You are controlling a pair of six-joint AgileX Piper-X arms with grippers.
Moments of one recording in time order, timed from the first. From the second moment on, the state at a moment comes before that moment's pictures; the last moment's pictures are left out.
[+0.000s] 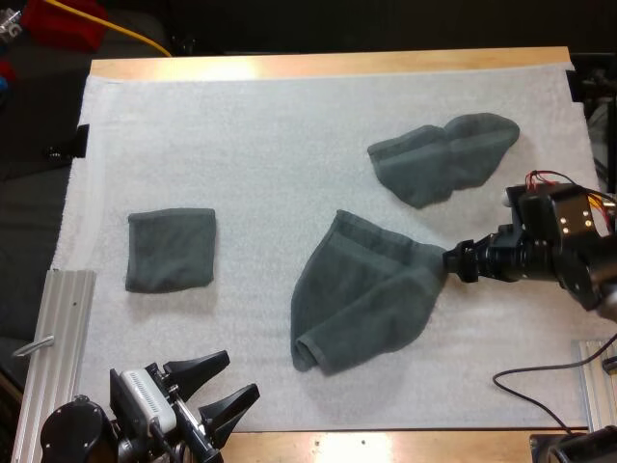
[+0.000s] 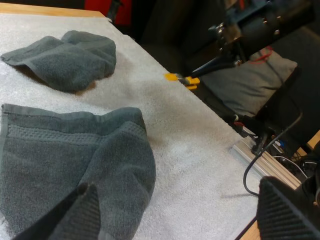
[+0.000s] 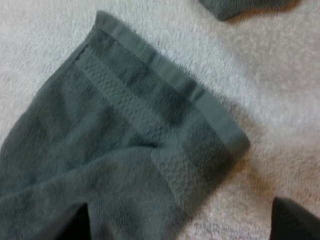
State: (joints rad) left arm 0.05 -0.01 -0.55 1.02 0.93 -1.95; right arm 0.30 1.16 -0.91 0.94 -0.28 -1.70
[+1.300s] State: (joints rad) left arm 0.05 -0.01 -0.55 1.04 0.95 -1.95; right arm 0.28 1.61 -0.91 0.75 -0.42 -1.90
